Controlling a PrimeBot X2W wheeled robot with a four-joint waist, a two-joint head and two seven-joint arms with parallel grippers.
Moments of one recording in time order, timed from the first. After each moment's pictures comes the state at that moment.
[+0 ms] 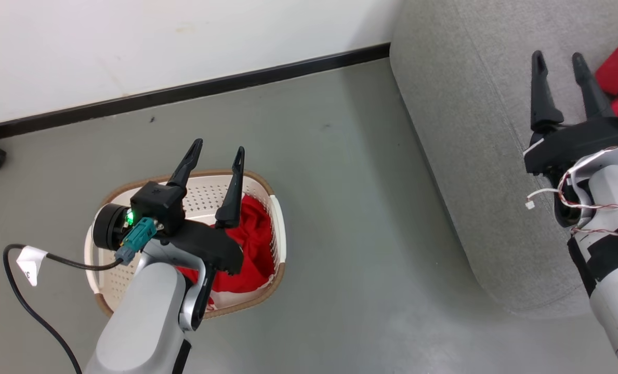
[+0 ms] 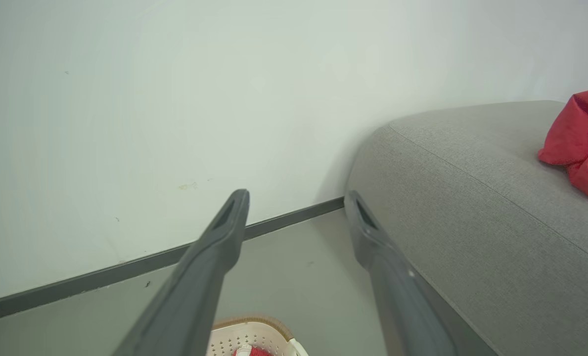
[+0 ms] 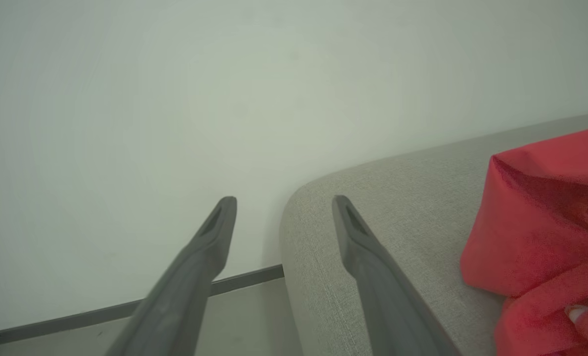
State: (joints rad) left arm -0.52 0.12 -0.36 0.46 -0.37 -0.03 -0.20; right arm -0.80 -0.23 0.20 0.76 0.45 0.07 -0.26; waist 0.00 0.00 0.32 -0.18
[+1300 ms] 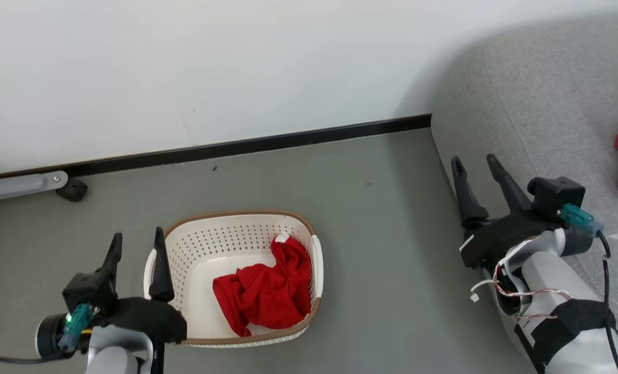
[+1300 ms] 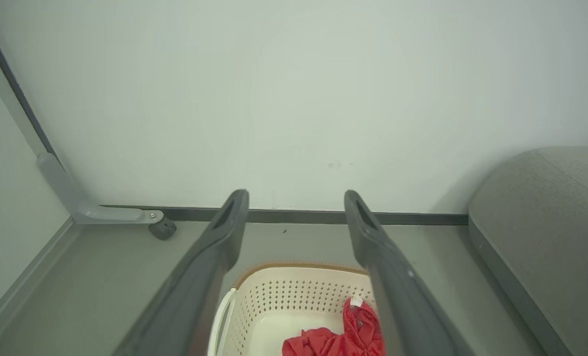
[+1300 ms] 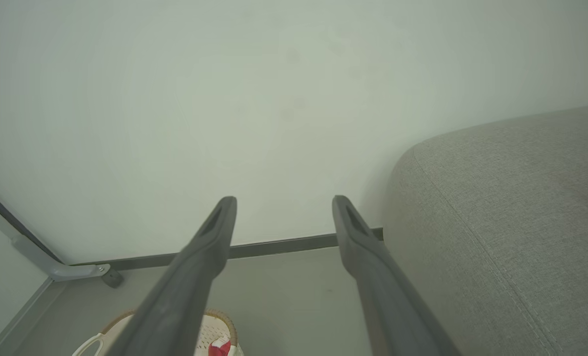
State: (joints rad) left arm -0.26 0.16 -0.17 0.45 -0.42 0.08 -0.25; right arm -0.57 -0.12 0.29 0.71 0.42 0.09 -0.26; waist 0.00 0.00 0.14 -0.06
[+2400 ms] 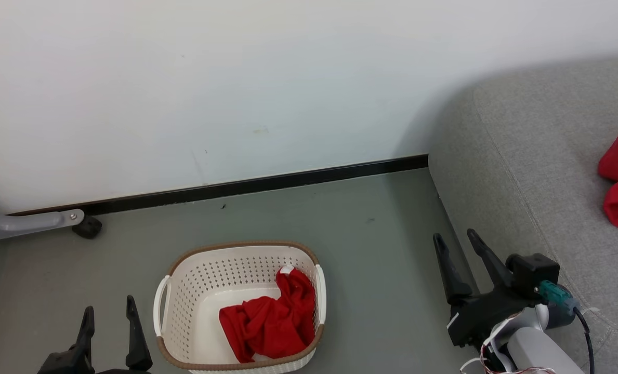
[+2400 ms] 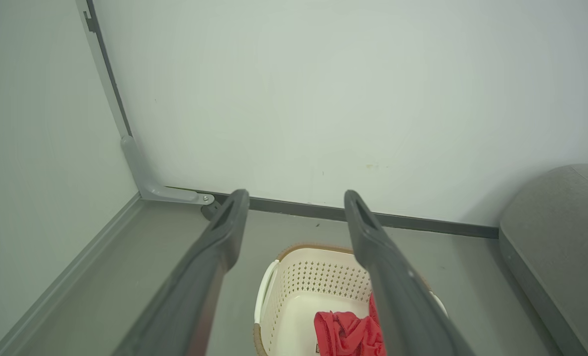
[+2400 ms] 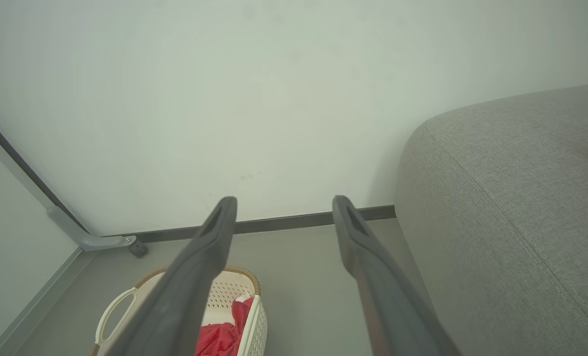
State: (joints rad) left arm 0.01 0.13 -0.03 0.30 -0.37 0.12 -0.25; right arm -0.32 -0.09 0.32 0.57 0.38 0.06 -0.26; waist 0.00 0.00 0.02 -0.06
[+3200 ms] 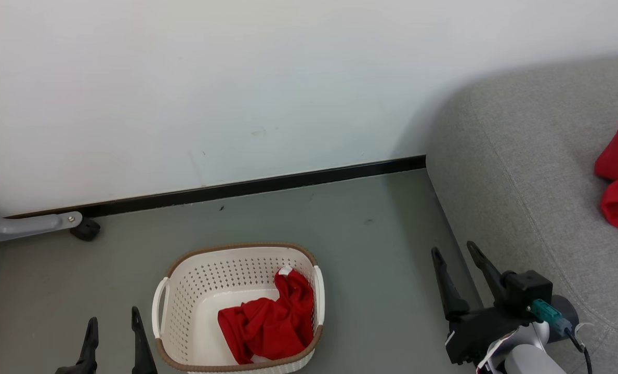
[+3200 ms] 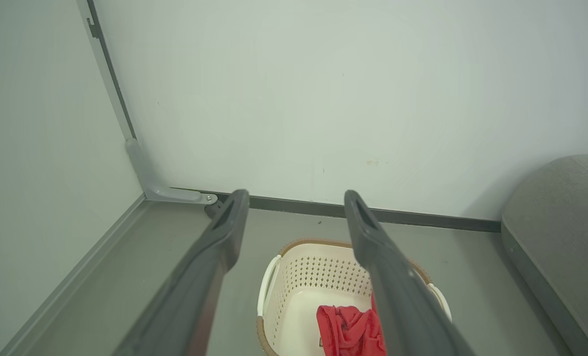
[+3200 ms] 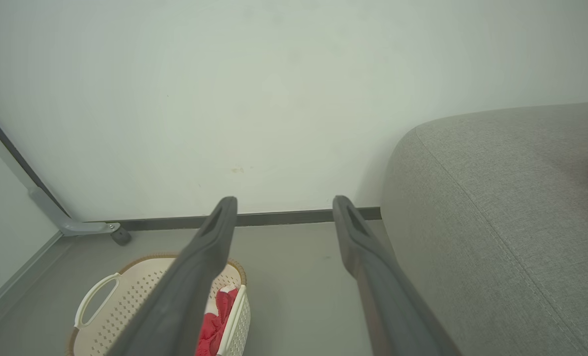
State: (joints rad) left arm 0.07 0.09 0.00 0.25 -0.31 0.12 -0.25; right arm -0.24 -0.09 0.34 0.49 0.30 -0.01 -0.26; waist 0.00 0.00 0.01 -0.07
